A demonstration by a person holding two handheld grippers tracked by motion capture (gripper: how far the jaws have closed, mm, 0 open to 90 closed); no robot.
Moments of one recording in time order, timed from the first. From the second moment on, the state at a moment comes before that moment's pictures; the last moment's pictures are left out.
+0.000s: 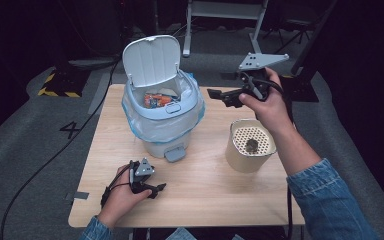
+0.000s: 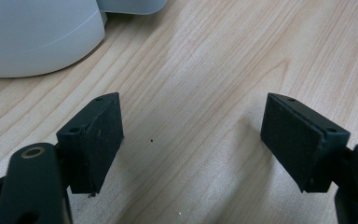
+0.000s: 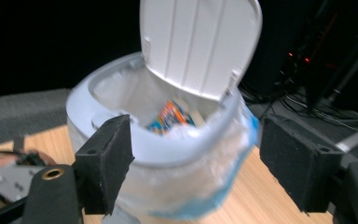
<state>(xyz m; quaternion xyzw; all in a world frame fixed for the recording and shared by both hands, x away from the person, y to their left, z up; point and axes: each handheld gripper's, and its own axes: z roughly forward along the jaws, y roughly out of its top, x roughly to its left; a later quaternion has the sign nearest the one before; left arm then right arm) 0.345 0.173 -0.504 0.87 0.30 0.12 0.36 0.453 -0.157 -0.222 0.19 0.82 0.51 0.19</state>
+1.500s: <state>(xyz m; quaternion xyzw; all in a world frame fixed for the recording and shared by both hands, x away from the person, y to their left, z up) 0.345 0.173 -0.504 0.87 0.31 0.11 0.36 0.384 -0.368 -0.348 0.34 0.81 0.44 0.19</state>
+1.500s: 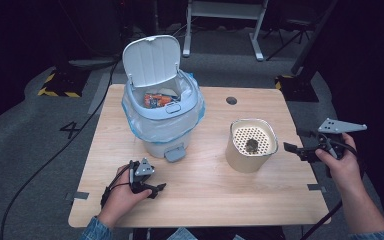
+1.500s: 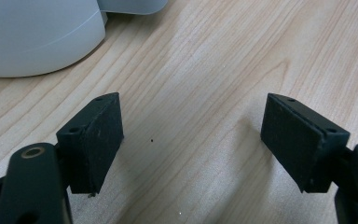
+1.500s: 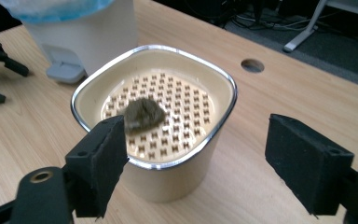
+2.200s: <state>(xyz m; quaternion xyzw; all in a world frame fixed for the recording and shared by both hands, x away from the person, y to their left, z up) 0.345 0.174 -0.504 0.87 0.31 0.11 0.36 0.363 -0.368 -0.455 0.35 0.83 0.39 0.17</state>
